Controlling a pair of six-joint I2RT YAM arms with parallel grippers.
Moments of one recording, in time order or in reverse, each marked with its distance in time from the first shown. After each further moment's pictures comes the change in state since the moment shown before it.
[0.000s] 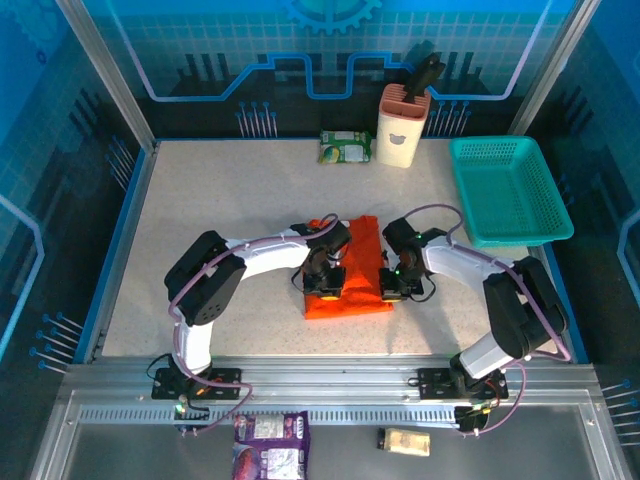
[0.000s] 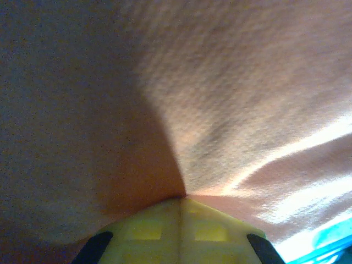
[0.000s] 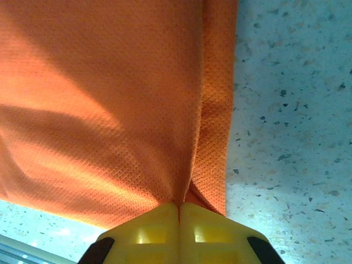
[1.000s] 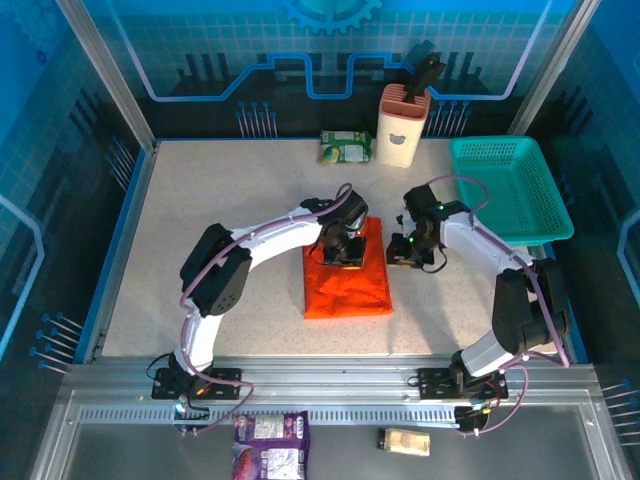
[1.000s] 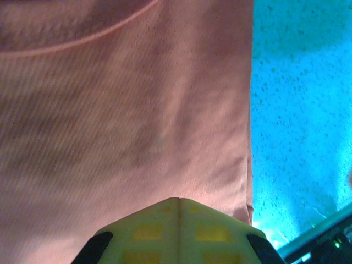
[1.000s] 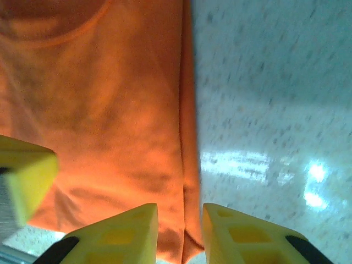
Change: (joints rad) left arm 0.021 0.140 0.356 -0.053 -0.004 0.056; right arm -0.181 0.018 0.246 -0.078 -0.003 -0.072
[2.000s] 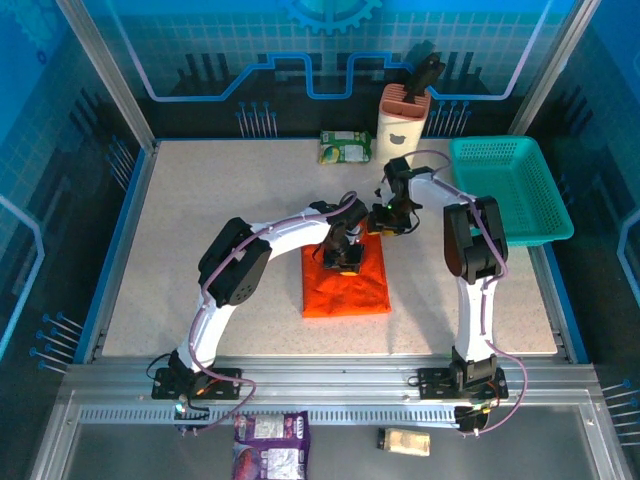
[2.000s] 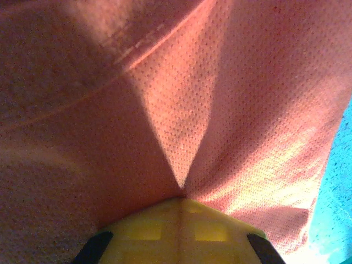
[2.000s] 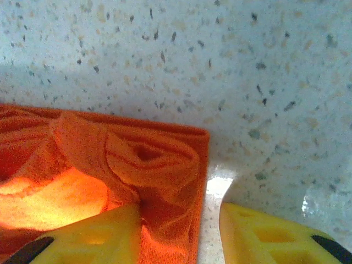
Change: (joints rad) left arm 0.021 0.118 0.034 -0.030 0.012 0.051; right arm -0.027 0.590 0.513 0.004 -0.025 -0.142
